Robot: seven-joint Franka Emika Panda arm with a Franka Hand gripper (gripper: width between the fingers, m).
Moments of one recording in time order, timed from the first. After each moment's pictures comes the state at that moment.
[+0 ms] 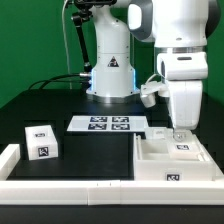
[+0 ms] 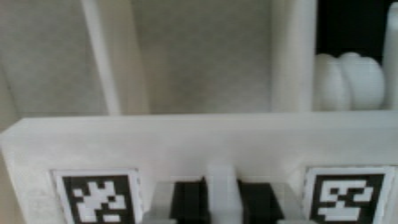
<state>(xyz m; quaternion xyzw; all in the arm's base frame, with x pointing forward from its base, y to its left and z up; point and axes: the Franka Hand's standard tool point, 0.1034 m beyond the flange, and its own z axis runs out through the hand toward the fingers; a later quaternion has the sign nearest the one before) 0.555 0.107 0.058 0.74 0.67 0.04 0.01</state>
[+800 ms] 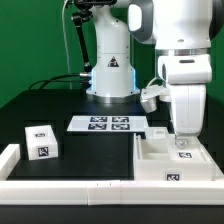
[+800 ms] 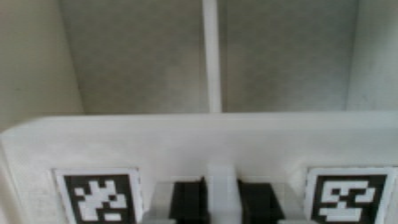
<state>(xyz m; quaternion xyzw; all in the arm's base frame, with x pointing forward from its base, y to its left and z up) 0.579 0.105 0.059 0.74 0.67 0.04 0.01</state>
